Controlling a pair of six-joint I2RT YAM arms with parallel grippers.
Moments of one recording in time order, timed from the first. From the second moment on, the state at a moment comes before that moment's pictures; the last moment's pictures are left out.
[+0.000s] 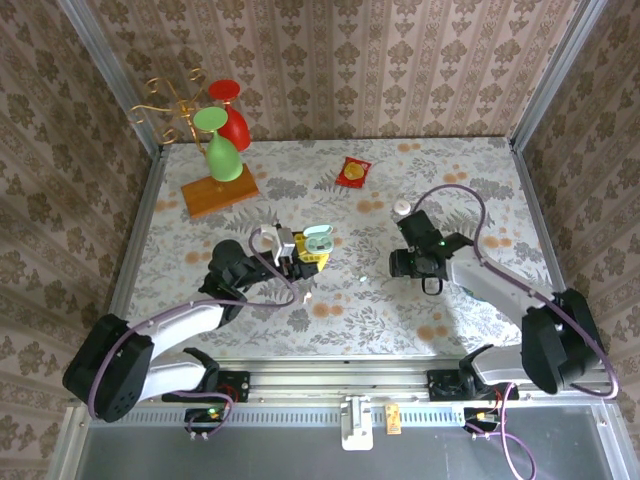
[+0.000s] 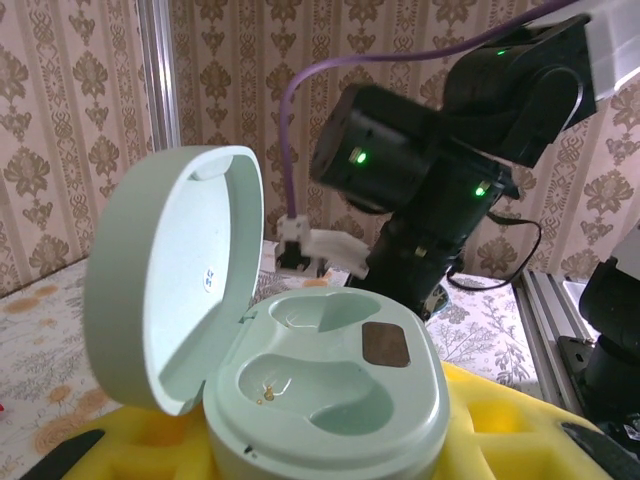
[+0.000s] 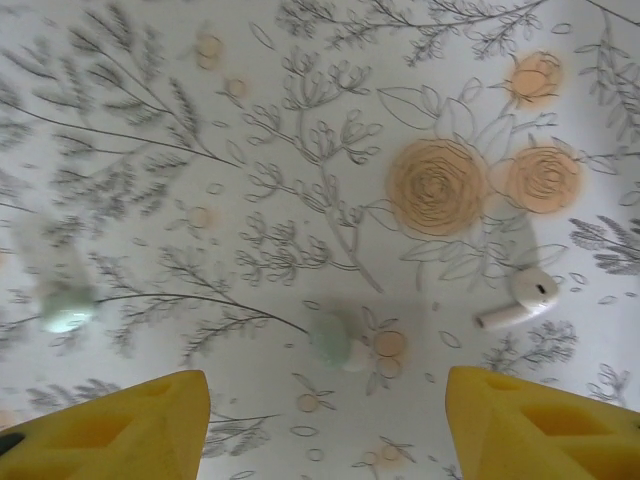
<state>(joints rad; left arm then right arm) -0.63 1.18 0.40 0.90 0.73 -0.12 0.46 1.37 0.87 -0.68 0.17 0.42</state>
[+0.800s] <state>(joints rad) -0.63 1.10 0.38 0.82 0.72 -0.09 0.63 1.79 1.12 -0.96 0.47 0.35</state>
